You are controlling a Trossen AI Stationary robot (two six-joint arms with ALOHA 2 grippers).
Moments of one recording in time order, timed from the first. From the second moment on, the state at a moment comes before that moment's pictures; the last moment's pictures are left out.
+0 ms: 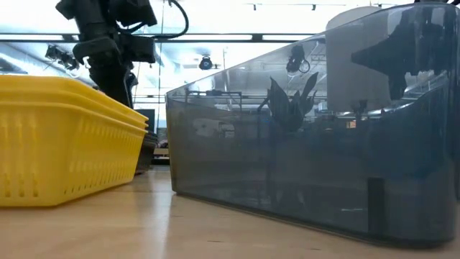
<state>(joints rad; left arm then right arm) 0.12 1.19 0.81 -0.75 -0.07 -0.07 0.38 0.40 0.01 0.51 0.74 0.39</state>
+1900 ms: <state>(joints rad) 0.38 1.39 1.03 -0.95 0.03 0.29 0.38 0.40 0.01 0.52 0.75 0.39</state>
